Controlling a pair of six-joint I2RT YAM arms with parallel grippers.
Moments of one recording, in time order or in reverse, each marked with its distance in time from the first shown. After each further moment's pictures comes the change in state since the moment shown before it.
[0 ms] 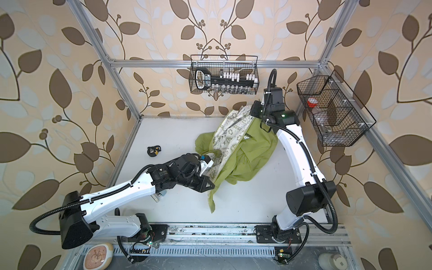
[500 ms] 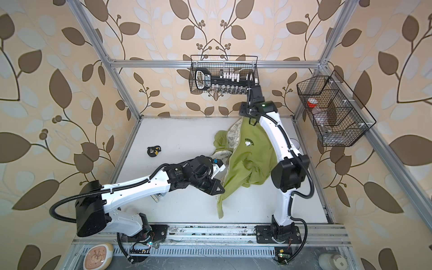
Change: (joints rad) left arm -0.007 0.204 0.025 0.102 0.051 -0.014; right arm 0.095 0.412 0.262 -0.119 0.064 -0.074
